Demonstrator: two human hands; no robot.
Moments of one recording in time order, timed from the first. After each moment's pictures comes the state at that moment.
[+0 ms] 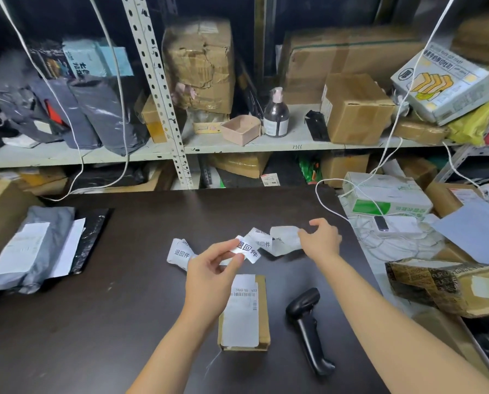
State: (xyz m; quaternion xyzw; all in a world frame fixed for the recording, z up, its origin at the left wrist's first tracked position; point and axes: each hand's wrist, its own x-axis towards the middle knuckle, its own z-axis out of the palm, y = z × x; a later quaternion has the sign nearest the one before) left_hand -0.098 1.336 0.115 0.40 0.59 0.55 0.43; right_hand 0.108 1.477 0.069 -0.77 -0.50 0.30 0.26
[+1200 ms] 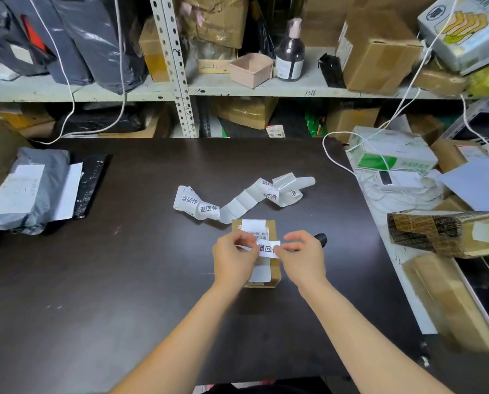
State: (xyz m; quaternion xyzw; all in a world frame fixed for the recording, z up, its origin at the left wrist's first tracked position) left_hand -0.091 1.305 0.027 0.41 0.71 0.42 0.39; right_hand 0.046 1.323 0.035 -0.73 -0.44 0.43 0.31
